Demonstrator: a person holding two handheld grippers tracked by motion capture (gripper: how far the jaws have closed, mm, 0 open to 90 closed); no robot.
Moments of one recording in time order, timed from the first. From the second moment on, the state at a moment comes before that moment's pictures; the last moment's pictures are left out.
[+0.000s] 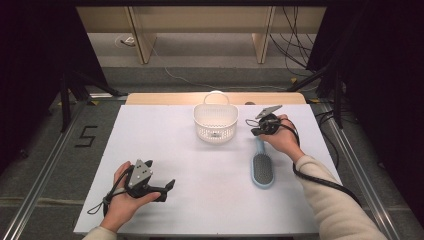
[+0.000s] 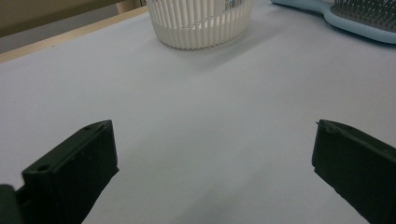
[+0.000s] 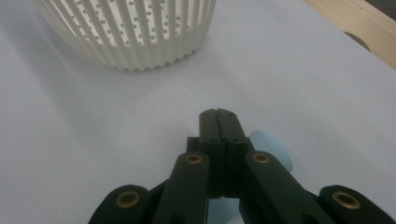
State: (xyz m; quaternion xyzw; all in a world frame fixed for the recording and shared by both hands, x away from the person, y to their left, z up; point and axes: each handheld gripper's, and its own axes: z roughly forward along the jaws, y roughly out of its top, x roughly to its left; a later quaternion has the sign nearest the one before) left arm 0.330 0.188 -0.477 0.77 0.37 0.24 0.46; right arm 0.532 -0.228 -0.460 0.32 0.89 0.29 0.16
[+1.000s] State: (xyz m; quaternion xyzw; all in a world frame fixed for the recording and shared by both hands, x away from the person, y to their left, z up) left arm 0.331 0.188 -0.477 0.77 0.37 0.24 0.45; right arm 0.512 -0.255 -0.457 0.38 0.91 0.12 0.11
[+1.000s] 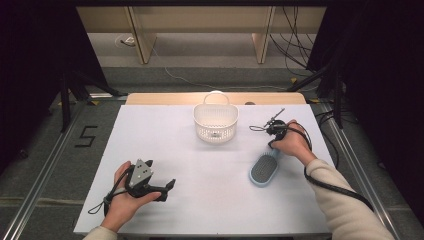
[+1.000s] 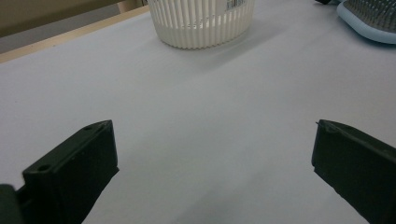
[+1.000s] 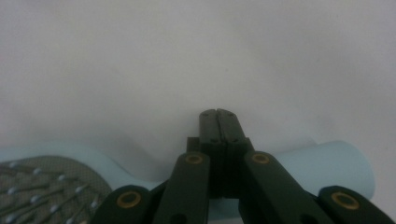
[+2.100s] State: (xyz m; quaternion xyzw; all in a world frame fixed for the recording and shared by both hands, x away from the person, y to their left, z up) left arm 0.331 0.188 -0.478 0.77 0.38 0.24 0.45; right arm 0.431 -0.312 -0.454 0.45 0.88 0.14 0.04
